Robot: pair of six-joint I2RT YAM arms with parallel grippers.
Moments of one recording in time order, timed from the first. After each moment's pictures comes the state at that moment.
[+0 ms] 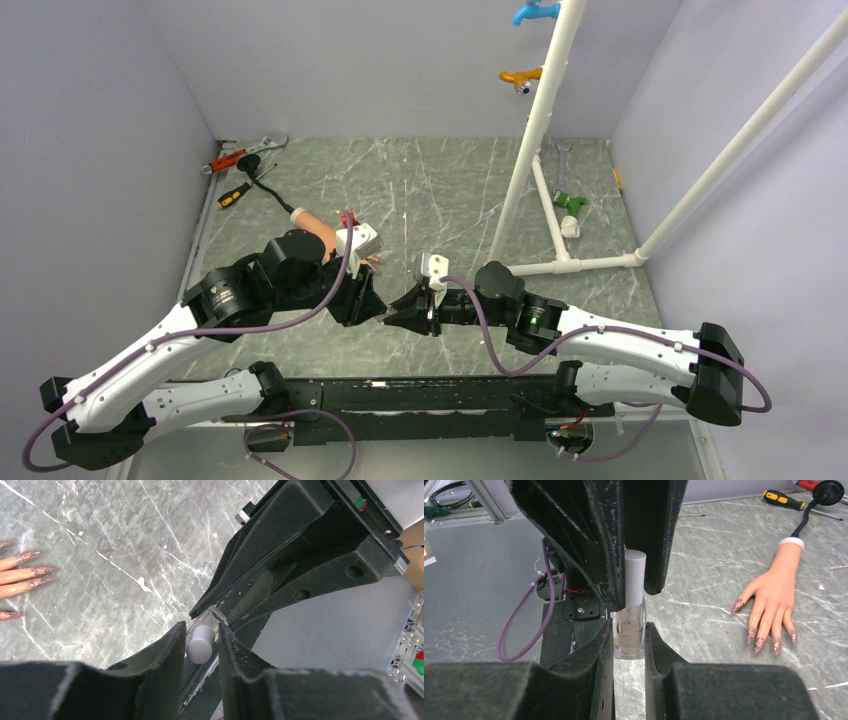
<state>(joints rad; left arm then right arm) -0.97 0.88 1.16 -0.83 0.18 -0.31 1.15 1.03 0.69 0.25 -0.31 0.03</state>
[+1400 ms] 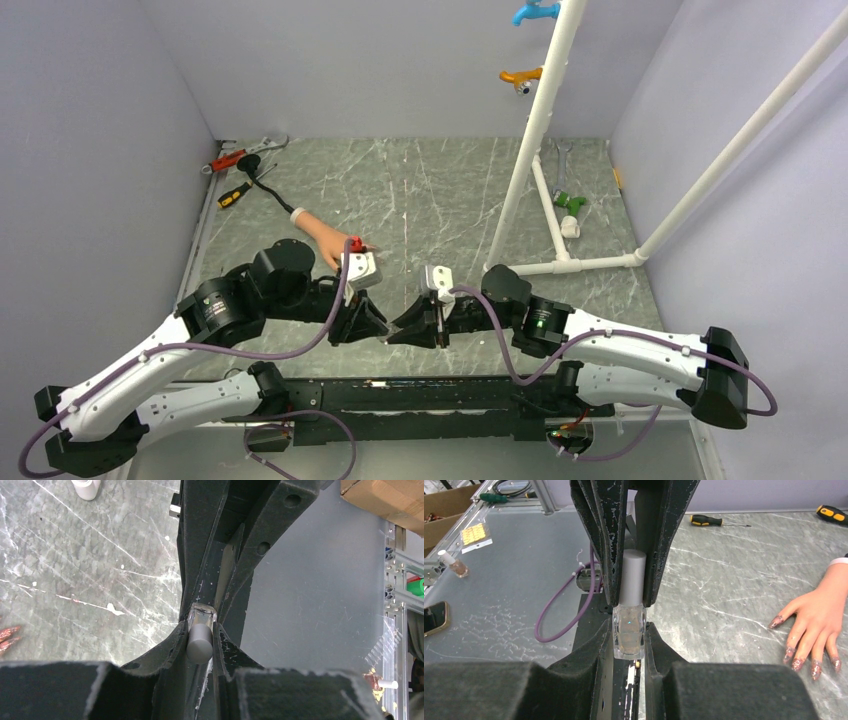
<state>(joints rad) -0.98 0.80 1.08 -0.76 0.45 -0.09 1.15 0.99 0.67 0.25 -0.47 0.03</state>
